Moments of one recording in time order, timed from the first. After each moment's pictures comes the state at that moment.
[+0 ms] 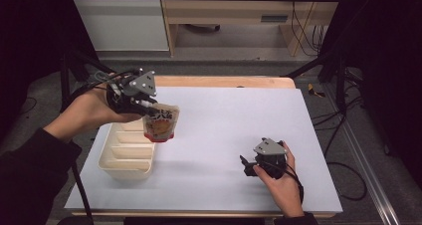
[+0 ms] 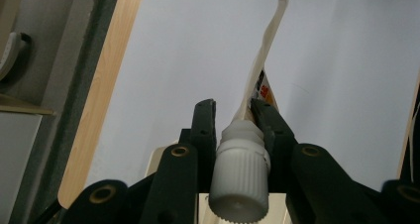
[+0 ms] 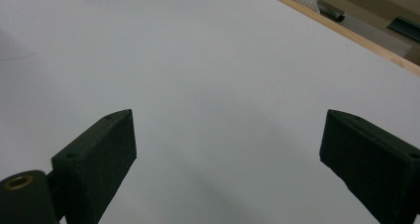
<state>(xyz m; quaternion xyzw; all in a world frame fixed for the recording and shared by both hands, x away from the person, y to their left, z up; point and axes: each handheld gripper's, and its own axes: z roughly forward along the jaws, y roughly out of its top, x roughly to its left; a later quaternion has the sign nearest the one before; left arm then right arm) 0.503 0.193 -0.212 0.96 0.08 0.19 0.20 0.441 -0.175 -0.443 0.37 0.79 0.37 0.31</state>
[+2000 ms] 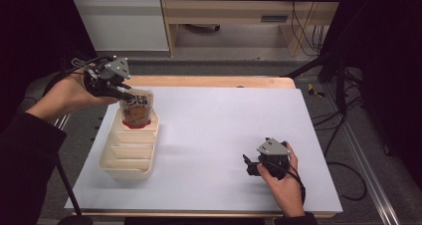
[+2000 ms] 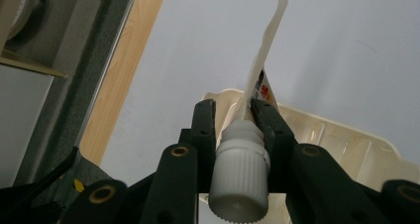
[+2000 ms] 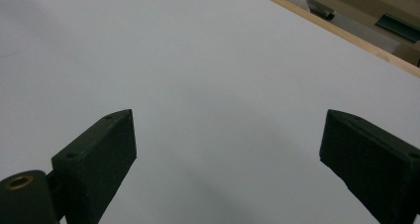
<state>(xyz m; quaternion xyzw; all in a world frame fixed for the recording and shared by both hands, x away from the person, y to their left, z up) 0.558 0.262 -0.226 0.96 0.13 0.19 0.18 0.440 -0.182 -0.444 0.38 0.79 0.37 0.32</state>
